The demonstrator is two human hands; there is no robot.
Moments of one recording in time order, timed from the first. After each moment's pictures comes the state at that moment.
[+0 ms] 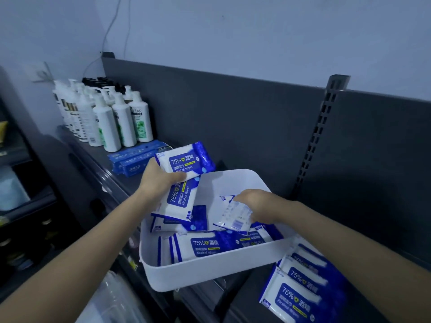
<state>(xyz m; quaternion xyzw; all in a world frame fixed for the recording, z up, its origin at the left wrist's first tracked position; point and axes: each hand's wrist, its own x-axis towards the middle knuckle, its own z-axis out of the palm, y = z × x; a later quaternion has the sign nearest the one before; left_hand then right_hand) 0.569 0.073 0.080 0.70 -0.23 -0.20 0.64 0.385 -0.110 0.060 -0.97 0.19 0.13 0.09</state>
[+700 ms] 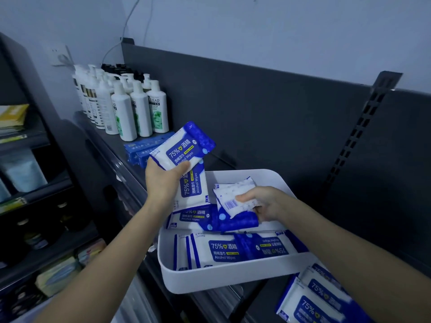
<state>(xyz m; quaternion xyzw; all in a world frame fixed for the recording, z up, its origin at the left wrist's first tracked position) 0.570 0.083 0.066 0.60 -0.11 -0.10 0.78 0.439 -0.095 0.057 -0.60 0.44 0.04 0.67</state>
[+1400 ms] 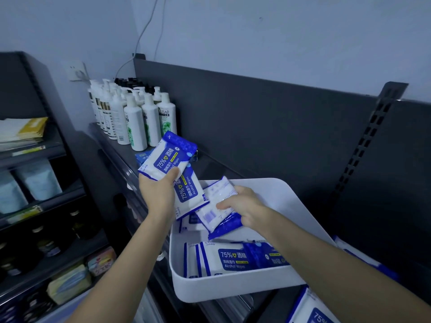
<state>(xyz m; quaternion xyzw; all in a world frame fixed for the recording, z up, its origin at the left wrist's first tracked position) 0.572 0.097 0.072 0.54 -0.03 -0.03 0.84 0.476 -0.040 0.056 -0.65 0.35 -0.09 0.67</state>
